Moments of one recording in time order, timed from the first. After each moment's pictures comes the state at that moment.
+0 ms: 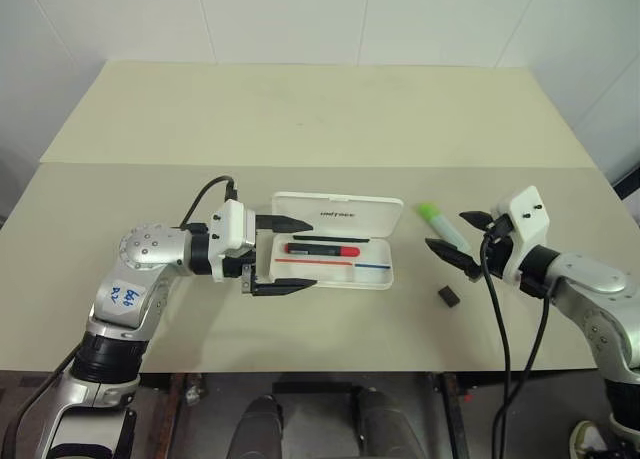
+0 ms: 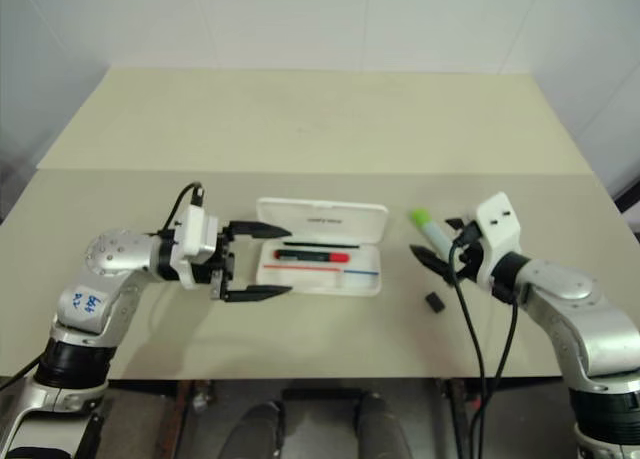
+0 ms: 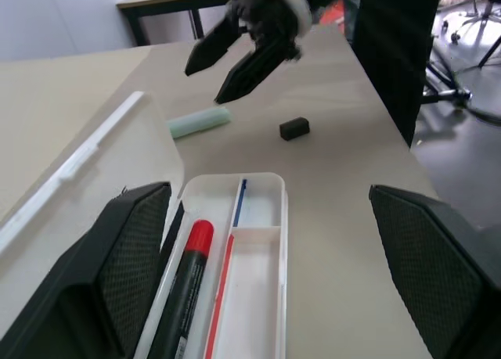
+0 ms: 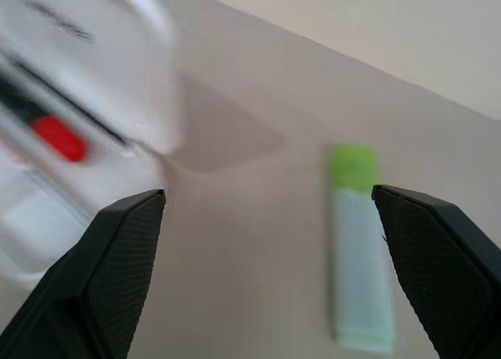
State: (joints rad) left arm -0.44 0.60 -0.02 -0.24 -0.45 0.29 -1.11; right arm -0.21 -0.70 -0.18 -0.29 0.46 0.68 0.50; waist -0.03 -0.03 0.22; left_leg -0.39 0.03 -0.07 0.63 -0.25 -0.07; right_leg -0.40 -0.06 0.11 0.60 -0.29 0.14
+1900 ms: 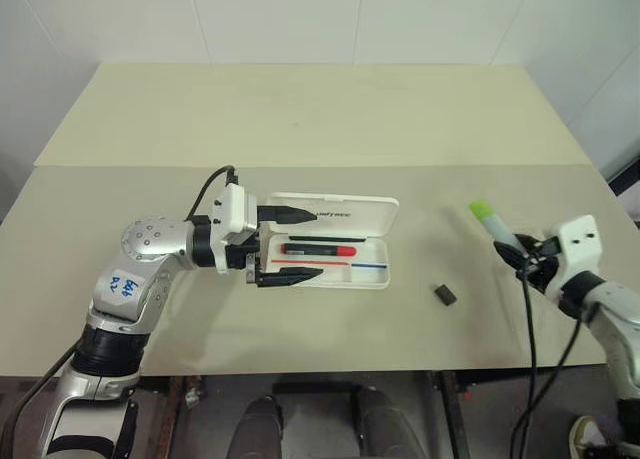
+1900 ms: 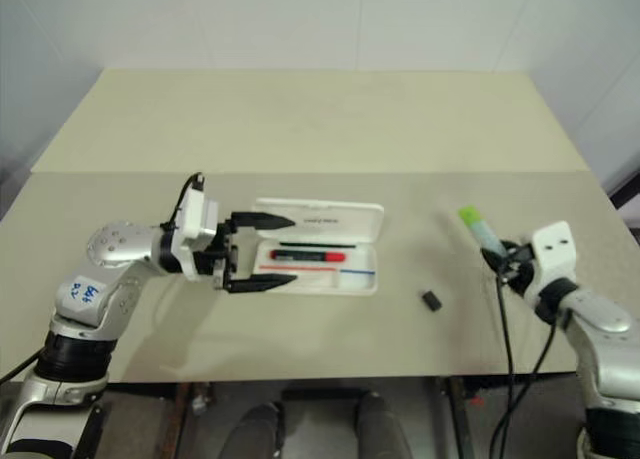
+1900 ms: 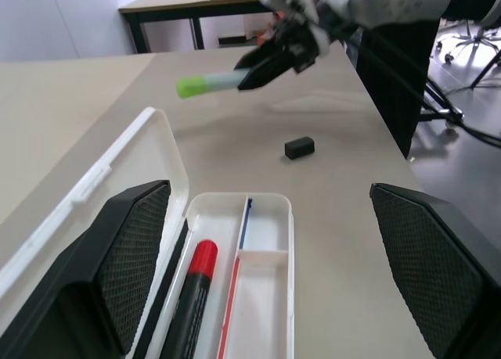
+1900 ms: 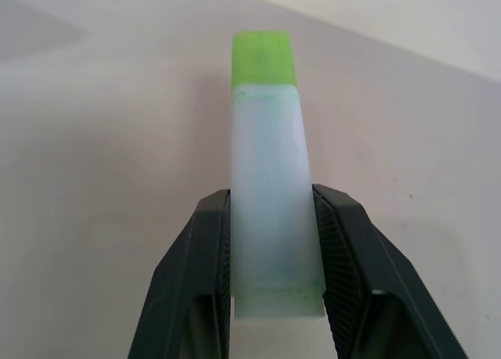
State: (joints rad) left arm -0.49 0.61 -0.04 -0.16 -0.47 0.29 -1.14; right arm -0.01 -0.73 -0.37 -0.17 0.39 0.39 0.68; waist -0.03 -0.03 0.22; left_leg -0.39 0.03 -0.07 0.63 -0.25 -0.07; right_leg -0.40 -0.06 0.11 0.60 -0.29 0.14
